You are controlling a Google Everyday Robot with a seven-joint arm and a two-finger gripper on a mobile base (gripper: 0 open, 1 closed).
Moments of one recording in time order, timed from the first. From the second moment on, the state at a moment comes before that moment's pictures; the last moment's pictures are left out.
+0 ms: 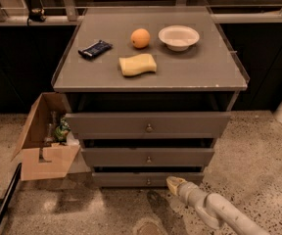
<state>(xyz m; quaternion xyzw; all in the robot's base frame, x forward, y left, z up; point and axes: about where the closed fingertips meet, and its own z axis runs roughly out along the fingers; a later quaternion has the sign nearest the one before) 0.584 -0.143 0.246 -0.22 0.82 0.22 0.48</state>
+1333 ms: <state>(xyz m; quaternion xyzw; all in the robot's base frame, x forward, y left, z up) 0.619 -0.136 0.222 -0.17 0.81 0.16 0.53</state>
